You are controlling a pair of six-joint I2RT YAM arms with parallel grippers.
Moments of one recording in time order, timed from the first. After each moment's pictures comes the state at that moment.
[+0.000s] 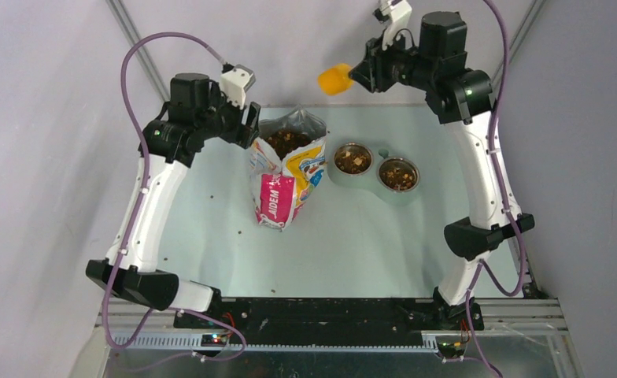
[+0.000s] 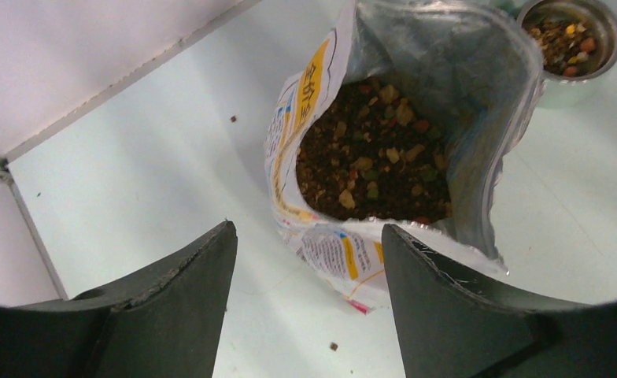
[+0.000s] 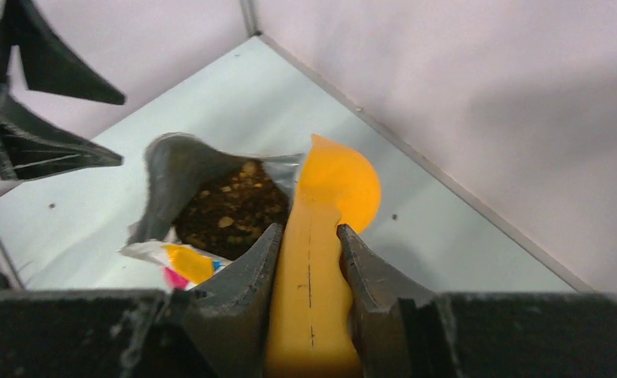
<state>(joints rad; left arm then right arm) -0.26 1.41 1.76 -0.88 0.23 0.24 0.39 1.84 2.50 -0.91 -0.41 -0.07</state>
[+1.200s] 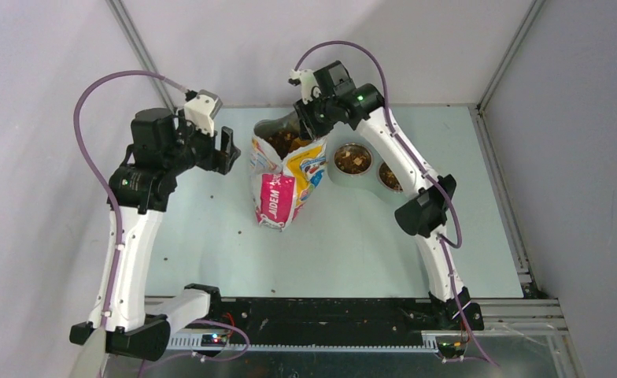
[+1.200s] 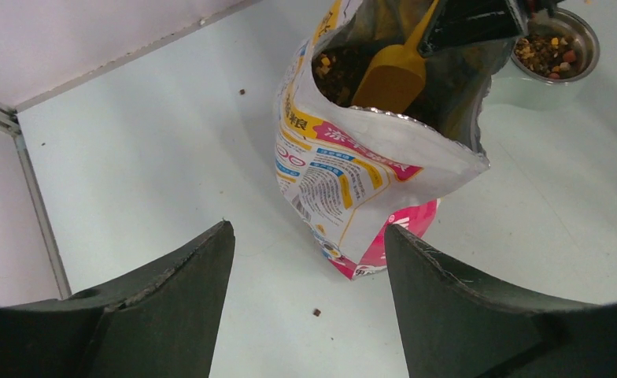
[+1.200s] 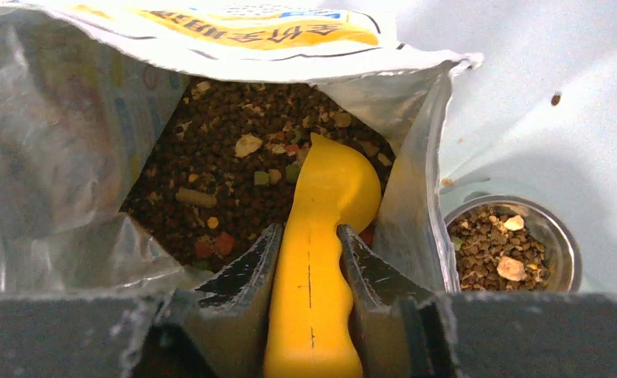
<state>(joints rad) -0.14 1.09 1.51 -0.86 0.28 0.20 0.63 2.24 2.57 -1.07 -0.27 -0.02</state>
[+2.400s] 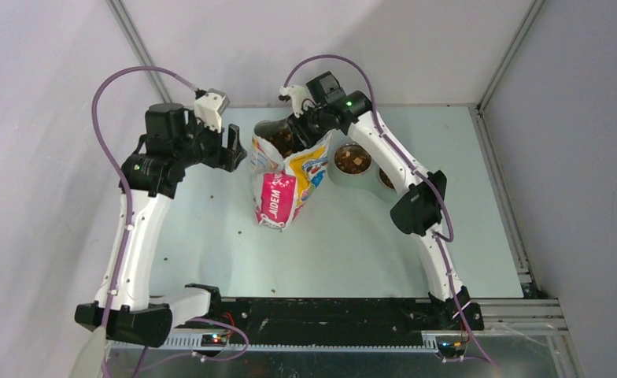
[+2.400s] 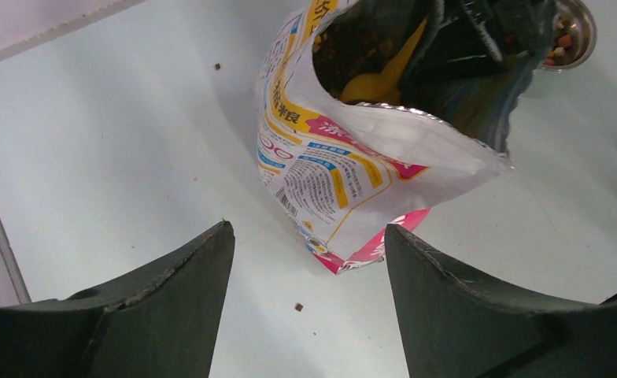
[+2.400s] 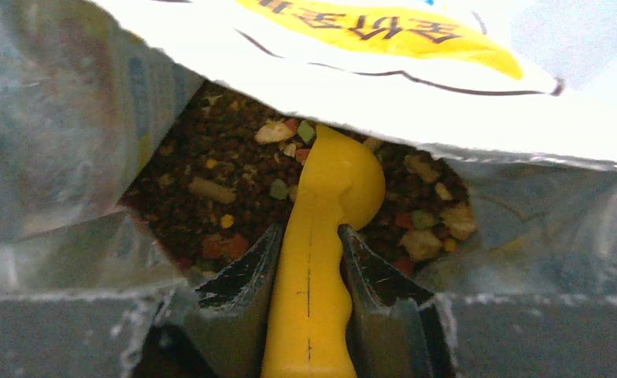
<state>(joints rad) -0.13 1.15 1.48 -0.85 0.32 0.16 0.65 2.30 2.50 -1.04 -0.39 -0.13</state>
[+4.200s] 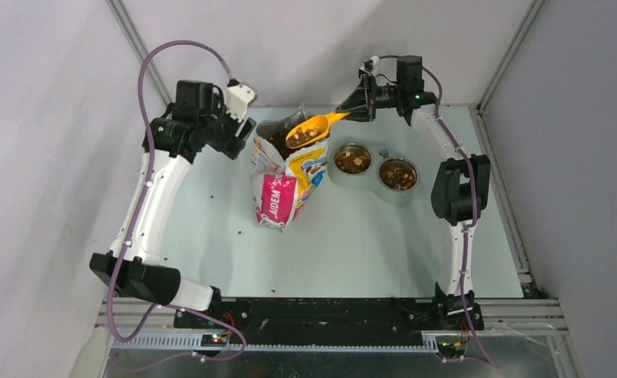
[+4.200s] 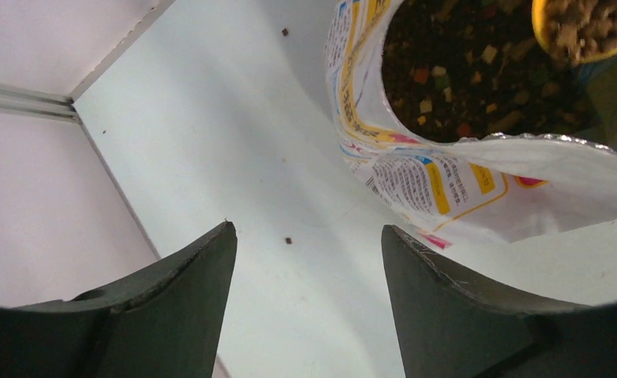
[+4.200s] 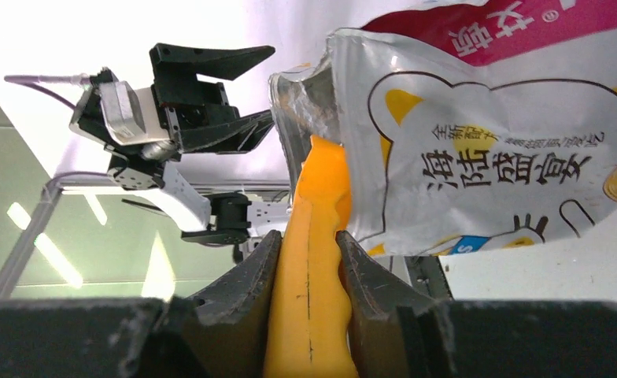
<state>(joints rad) -0.22 1.43 1.72 -0.99 0.11 0.44 0.21 2.20 2.07 -0.28 -1.36 1.01</state>
